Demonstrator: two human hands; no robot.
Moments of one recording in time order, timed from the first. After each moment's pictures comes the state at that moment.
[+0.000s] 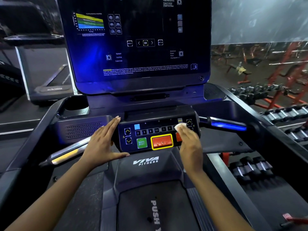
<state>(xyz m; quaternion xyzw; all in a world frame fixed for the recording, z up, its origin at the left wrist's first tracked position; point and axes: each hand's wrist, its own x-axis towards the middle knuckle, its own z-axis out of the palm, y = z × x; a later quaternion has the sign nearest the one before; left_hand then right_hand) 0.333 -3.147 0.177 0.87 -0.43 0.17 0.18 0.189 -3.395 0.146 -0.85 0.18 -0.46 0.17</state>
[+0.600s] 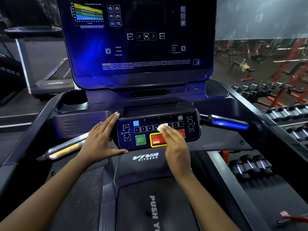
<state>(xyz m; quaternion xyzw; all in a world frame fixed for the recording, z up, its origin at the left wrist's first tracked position) 0.336 -3.148 0.175 0.87 -0.43 0.17 0.16 0.190 -3.357 0.153 -0.88 0.08 -0.43 0.18</state>
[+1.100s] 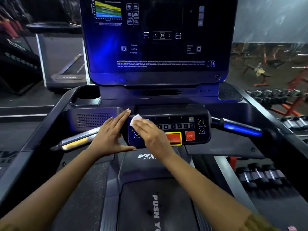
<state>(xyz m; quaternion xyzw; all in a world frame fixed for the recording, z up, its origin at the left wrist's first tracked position) 0.335 -3.147 0.176 0.87 -0.44 0.17 0.16 0.253 -3.320 0.175 -0.92 -0.16 -0.35 0.09</state>
